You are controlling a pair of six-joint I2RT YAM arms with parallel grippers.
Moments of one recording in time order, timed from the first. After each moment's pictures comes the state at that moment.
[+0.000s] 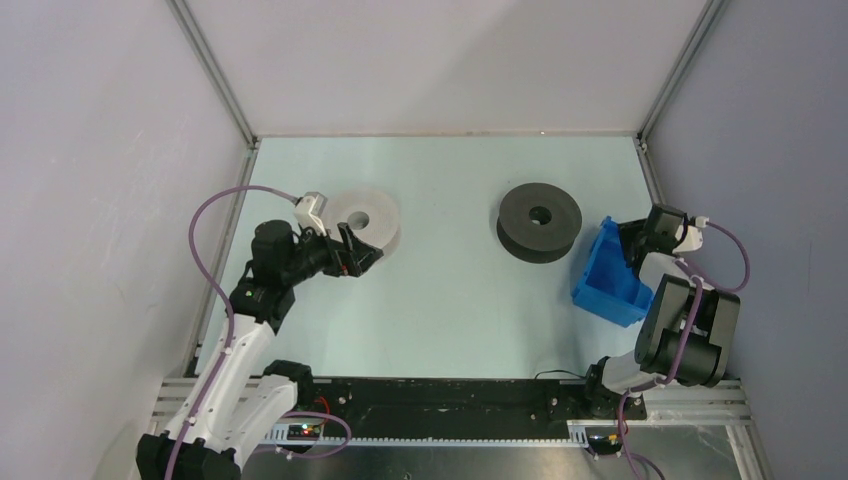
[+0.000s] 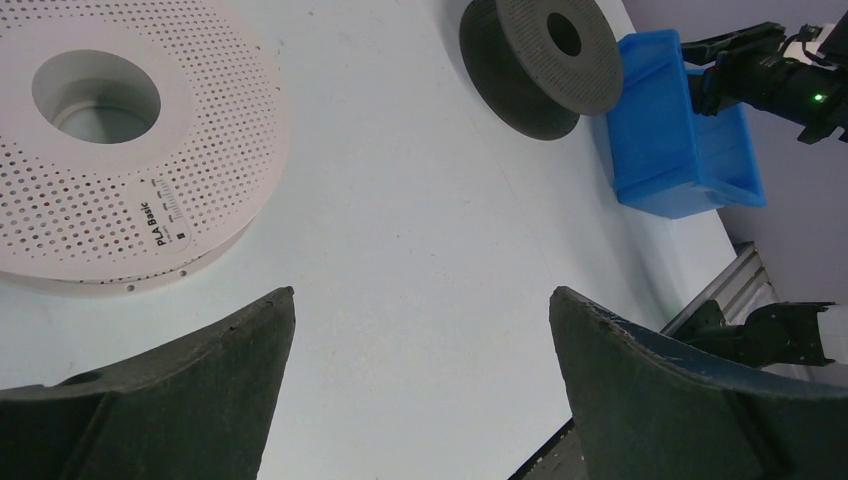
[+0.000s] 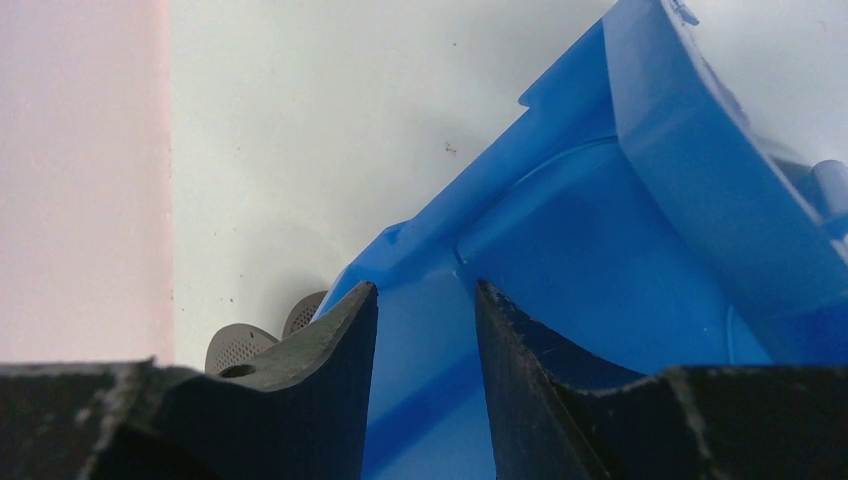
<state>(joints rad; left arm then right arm) -0.18 0.79 0.66 -0.27 0.49 -0.37 -0.37 1.46 0.70 0.11 0.05 1.02</state>
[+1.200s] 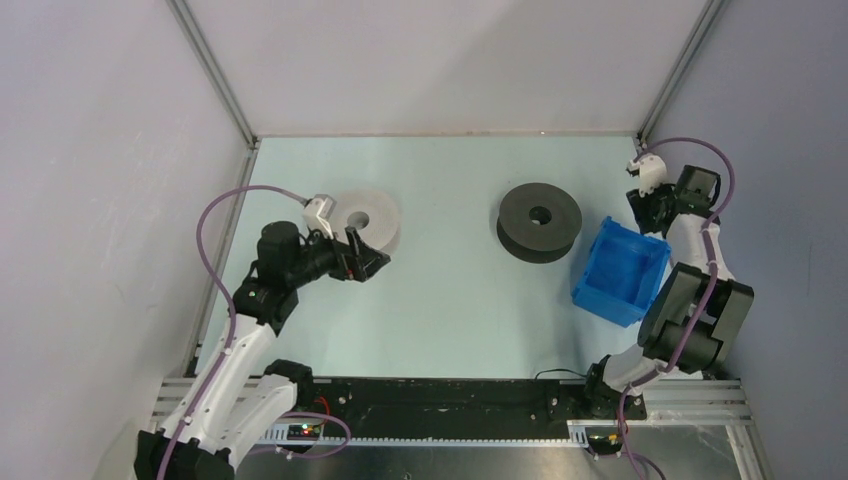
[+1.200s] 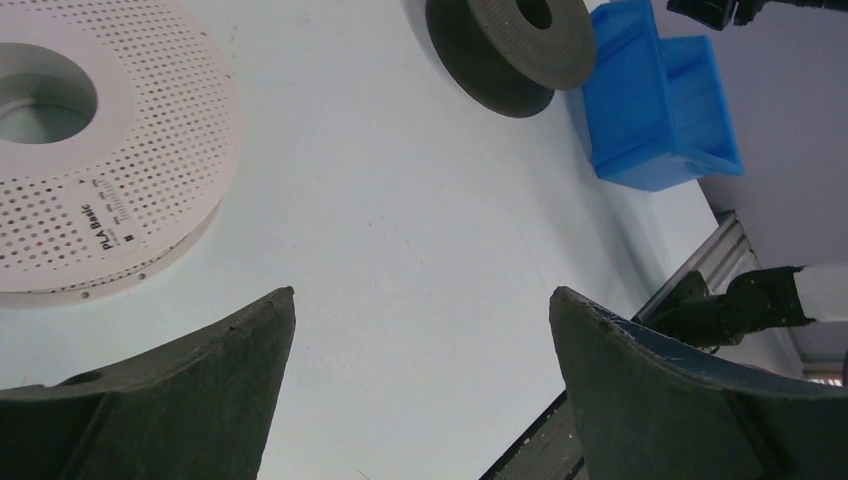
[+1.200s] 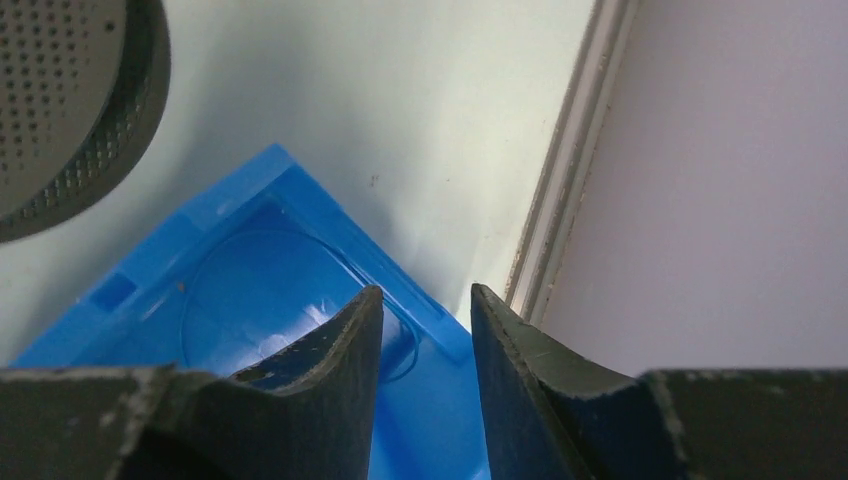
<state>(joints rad) -0.23 0.79 0.66 -0.28 0.50 -0.38 -0.41 1.52 1.09 -0.30 -0.27 -0.71</state>
